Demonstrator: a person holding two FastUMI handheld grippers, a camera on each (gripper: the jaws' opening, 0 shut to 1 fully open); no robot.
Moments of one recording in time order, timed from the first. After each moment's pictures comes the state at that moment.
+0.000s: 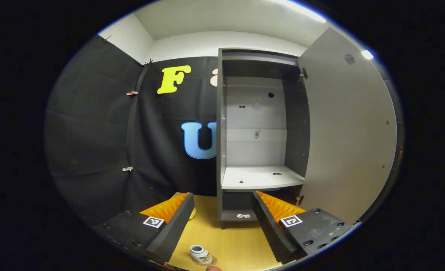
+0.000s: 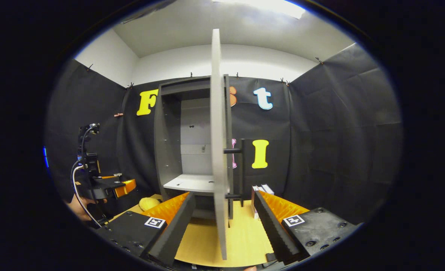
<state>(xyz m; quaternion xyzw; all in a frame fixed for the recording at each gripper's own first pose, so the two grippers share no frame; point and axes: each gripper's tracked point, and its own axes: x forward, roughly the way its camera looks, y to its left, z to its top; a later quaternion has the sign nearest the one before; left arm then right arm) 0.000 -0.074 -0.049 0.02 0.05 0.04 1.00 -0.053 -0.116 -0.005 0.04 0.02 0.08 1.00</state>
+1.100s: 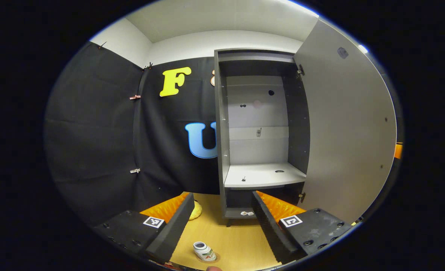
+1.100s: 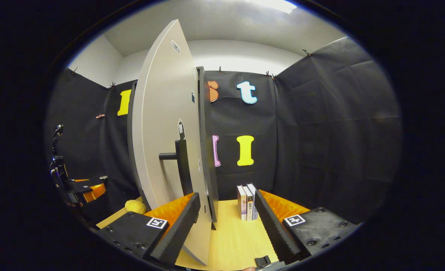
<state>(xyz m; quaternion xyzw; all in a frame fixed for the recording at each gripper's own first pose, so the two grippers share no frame) -0.022 -0.068 -0.052 0.04 0.07 0.06 0.99 0.004 -0.150 -0.014 0.05 0.04 0.04 1.00</state>
